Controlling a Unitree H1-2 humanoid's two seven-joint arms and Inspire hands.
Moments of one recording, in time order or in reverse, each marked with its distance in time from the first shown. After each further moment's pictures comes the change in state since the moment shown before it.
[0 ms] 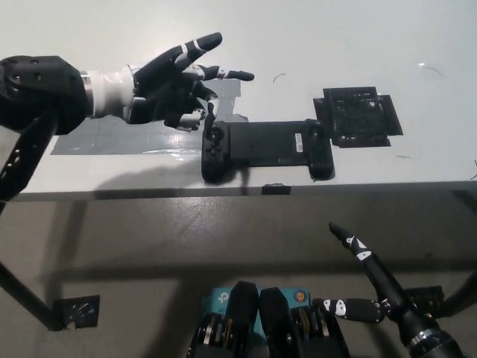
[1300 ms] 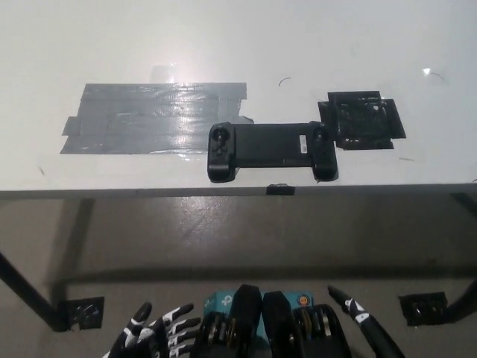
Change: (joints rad) left_arm 1.139 -0.185 0.233 -0.422 0.058 -0.240 0.391; right_arm 0.183 0.017 0.033 0.018 0.000 -0.001 0.005
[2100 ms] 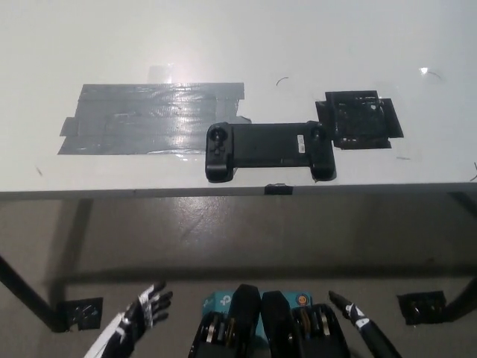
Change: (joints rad) left_arm -0.023 -0.108 0.097 0.160 0.277 -0.381 0.090; right_arm -0.011 0.010 -0.013 0.035 0.000 -0.024 -0.009
